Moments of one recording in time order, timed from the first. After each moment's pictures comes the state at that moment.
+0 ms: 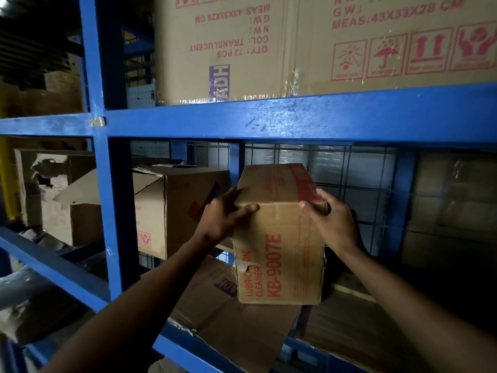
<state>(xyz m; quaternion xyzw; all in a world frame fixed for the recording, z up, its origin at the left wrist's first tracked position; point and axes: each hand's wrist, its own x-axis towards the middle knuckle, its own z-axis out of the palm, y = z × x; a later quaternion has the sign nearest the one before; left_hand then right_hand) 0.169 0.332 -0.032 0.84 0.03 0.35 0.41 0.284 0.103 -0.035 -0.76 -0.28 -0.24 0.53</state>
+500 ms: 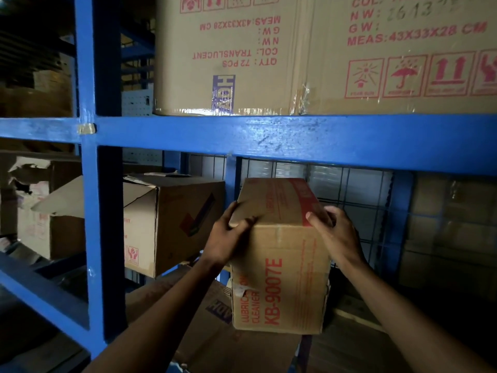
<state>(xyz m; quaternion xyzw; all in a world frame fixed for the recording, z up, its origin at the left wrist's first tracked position) 0.199 0.332 -0.044 0.74 0.04 0.33 0.59 0.307 0.120 -0.024 -0.76 -0.25 -0.21 0.56</state>
